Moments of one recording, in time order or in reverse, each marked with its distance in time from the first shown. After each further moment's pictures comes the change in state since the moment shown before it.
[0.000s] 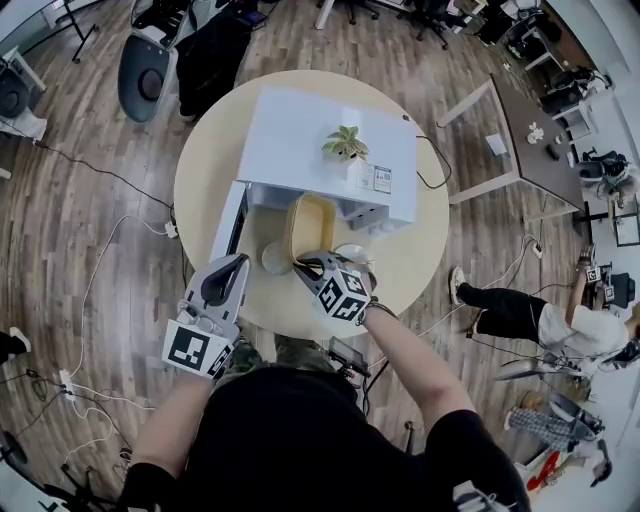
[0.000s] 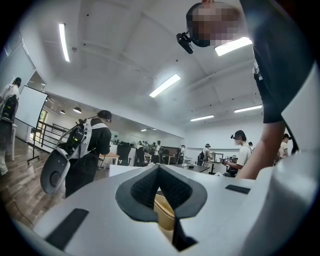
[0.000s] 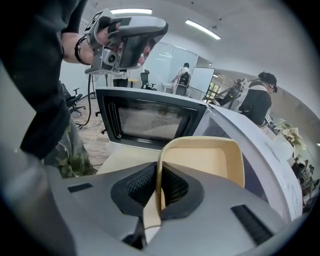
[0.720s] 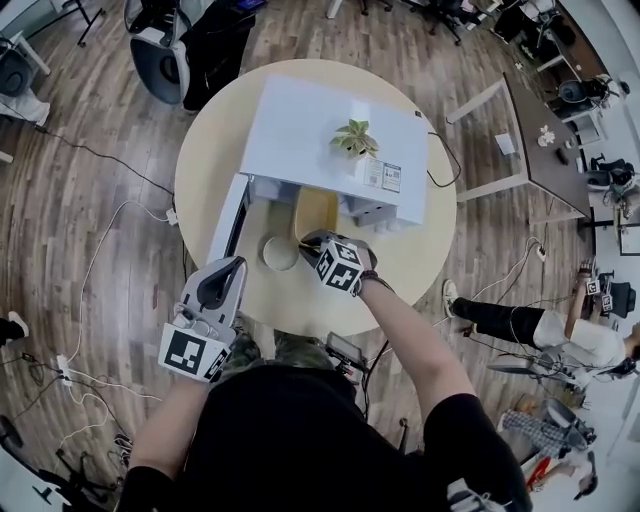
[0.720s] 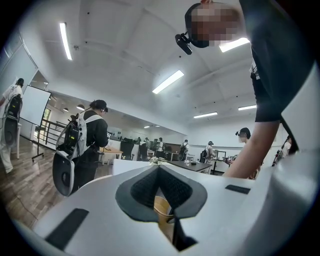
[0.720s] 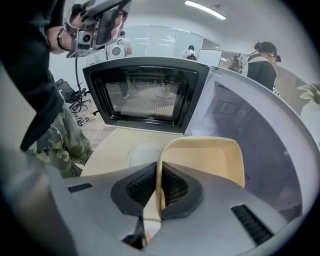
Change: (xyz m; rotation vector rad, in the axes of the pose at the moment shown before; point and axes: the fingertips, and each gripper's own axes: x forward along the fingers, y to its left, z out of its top) left arm -0.008 0.005 -0.014 -0.015 0.041 0.037; right arm 0.051 -0.026 -0.048 0.007 0.158 0.114
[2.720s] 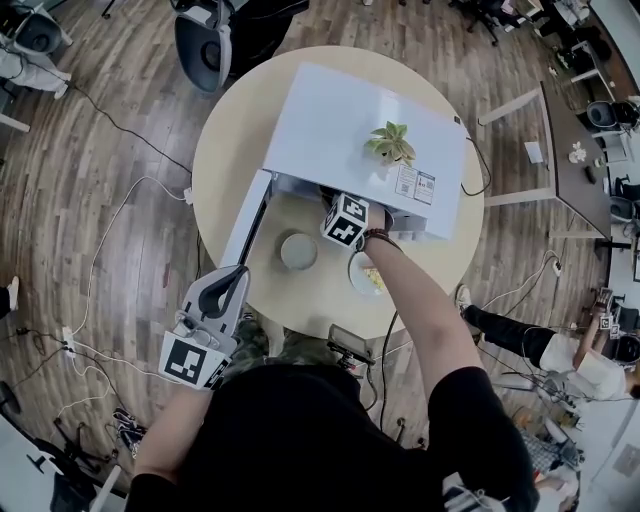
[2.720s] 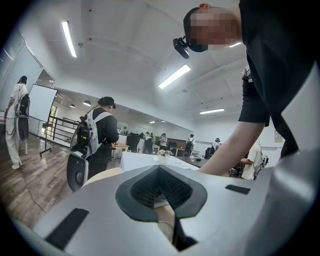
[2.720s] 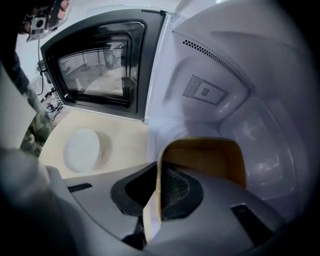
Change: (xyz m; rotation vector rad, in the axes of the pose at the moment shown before) left arm -0.013 0.020 -0.019 -0.031 0.066 0.065; right arm 0.059 -0.128 -0.005 -0.060 0.161 -0.175
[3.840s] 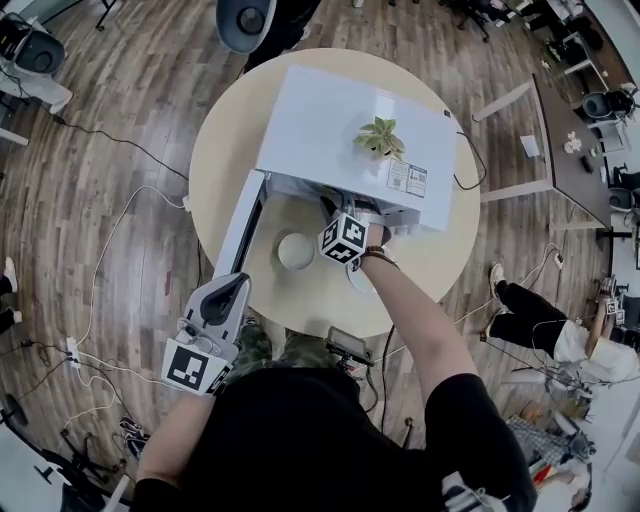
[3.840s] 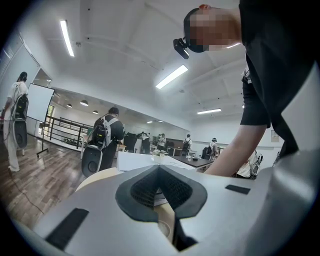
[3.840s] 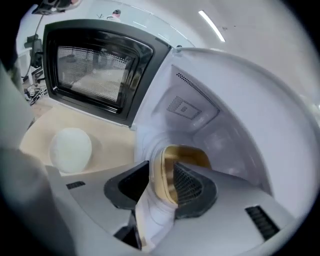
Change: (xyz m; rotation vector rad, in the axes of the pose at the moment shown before) left arm -0.008 -0.018 -0.001 0.007 0.001 -0.029; right arm -0.037 -0.011 0.004 -0.009 -0.113 -0.322
